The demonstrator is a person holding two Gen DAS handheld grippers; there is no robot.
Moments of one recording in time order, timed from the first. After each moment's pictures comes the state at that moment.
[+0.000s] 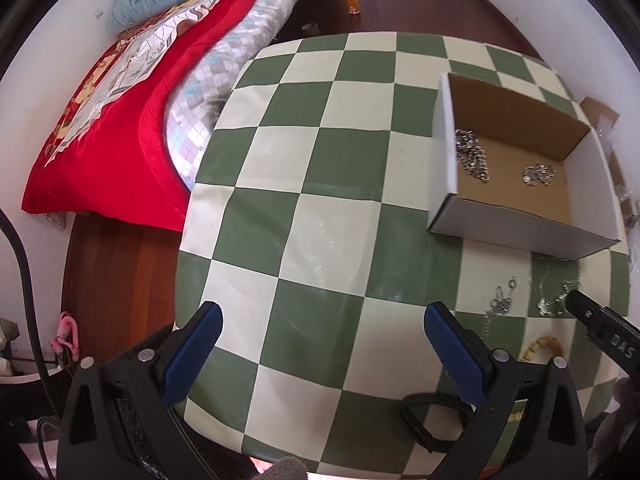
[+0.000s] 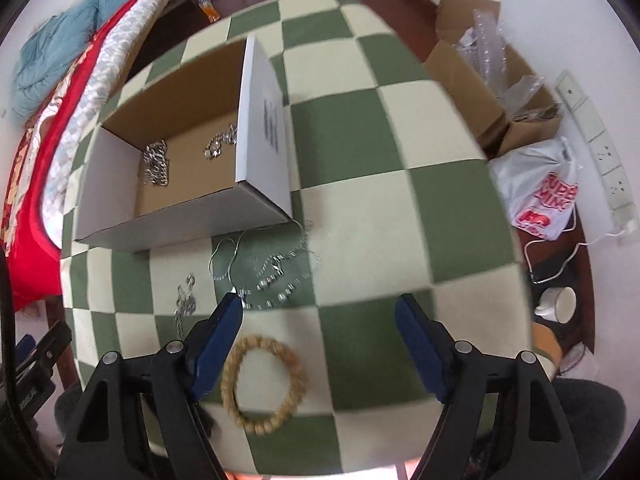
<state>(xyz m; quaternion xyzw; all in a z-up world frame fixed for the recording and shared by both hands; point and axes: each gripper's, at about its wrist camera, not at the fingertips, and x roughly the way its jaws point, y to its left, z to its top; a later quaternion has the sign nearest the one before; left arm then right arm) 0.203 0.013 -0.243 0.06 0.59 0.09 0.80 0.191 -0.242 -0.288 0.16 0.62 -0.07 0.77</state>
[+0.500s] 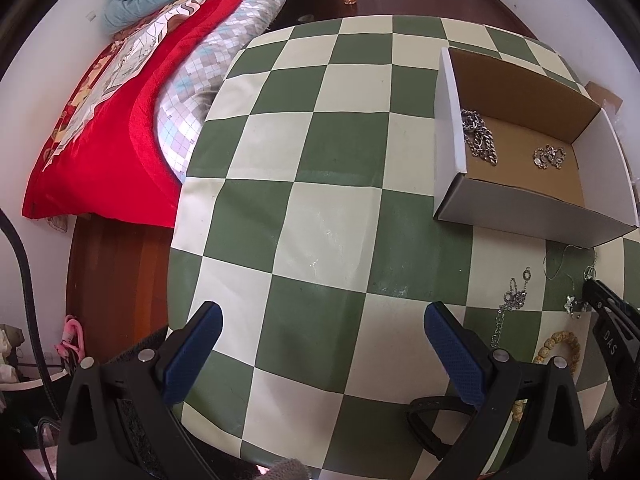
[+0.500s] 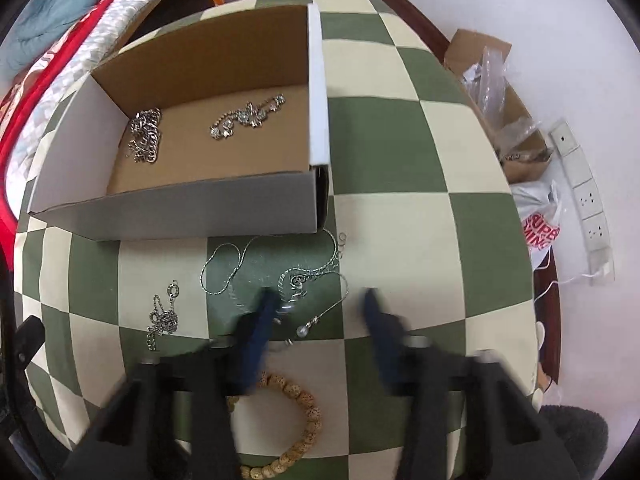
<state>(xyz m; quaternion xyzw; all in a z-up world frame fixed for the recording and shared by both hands) 0.207 0.010 -0.258 0.08 0.61 0.08 0.79 0.201 -0.192 -0.320 0.05 0.61 -0.09 0.79</state>
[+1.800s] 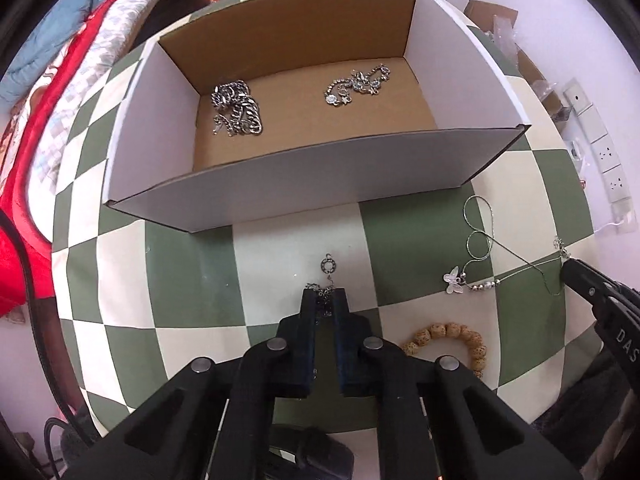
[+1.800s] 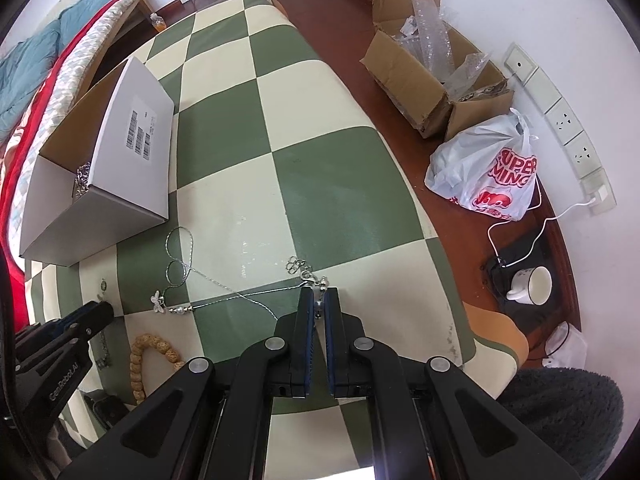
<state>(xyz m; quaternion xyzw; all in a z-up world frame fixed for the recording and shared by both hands) 0.206 -0.117 -0.298 0.13 0.63 -0.10 0.76 0.157 -0.314 -0.315 0.17 0.61 -0.14 0.76</state>
